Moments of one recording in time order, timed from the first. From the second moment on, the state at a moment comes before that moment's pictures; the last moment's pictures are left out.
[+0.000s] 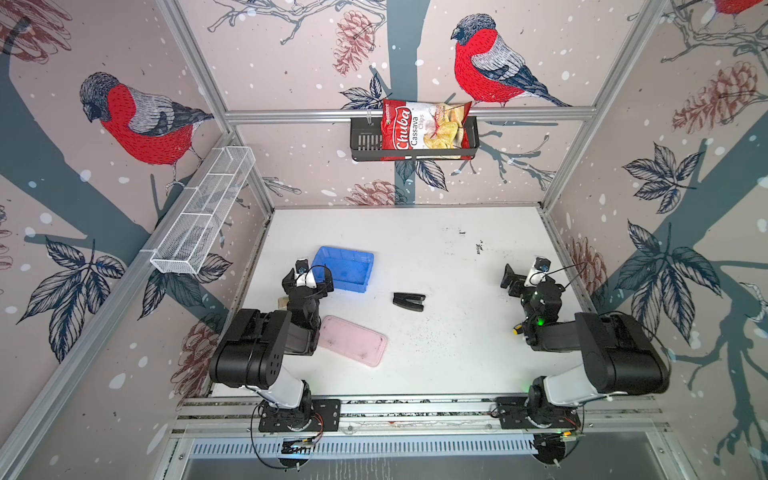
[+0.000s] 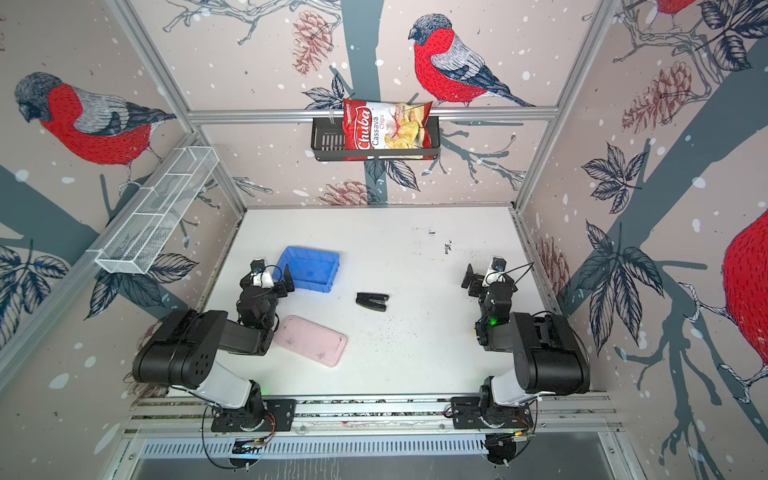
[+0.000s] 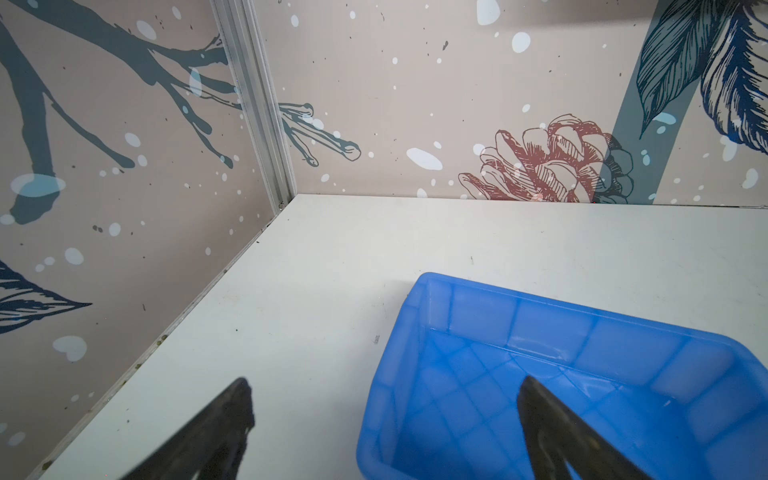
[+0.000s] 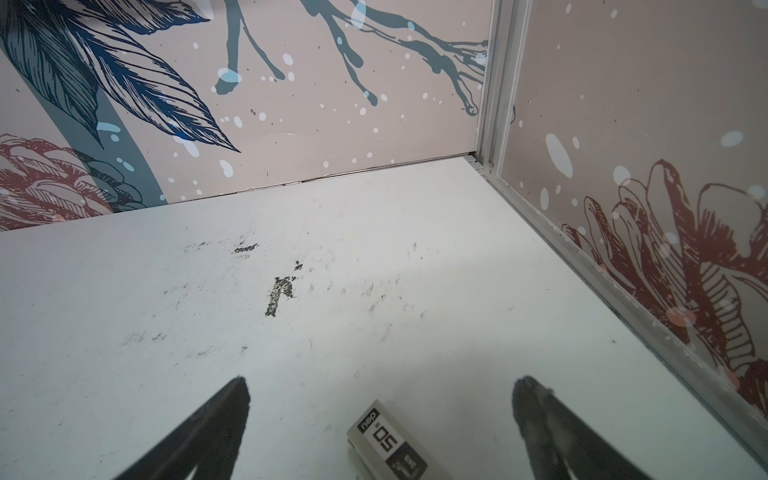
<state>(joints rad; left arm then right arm) -0.07 1.57 0.23 1.22 -0.23 0.02 0.00 1.50 0.23 1.07 0.07 0.06</state>
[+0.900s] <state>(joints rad) -0.23 1.15 0.37 0.81 -0.01 0.11 0.03 0.99 0.52 0.33 0.33 0.40</state>
